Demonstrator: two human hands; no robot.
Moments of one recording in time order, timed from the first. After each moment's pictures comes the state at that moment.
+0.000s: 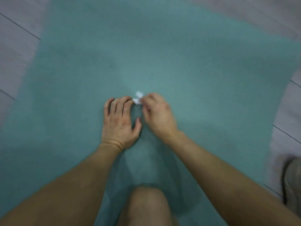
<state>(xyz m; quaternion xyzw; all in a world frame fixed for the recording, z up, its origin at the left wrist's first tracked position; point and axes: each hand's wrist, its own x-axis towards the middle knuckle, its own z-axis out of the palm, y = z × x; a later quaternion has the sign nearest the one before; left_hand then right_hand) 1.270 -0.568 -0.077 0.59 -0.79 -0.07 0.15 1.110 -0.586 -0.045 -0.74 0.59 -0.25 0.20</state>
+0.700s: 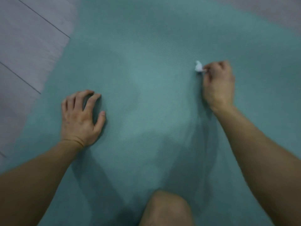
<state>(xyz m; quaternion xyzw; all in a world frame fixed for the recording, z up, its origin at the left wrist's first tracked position) 1.434 -0.585 -0.079 0.65 -0.76 -0.02 0.08 1.027 -0.671 -0.043 -0.61 0.75 -0.23 0.06</state>
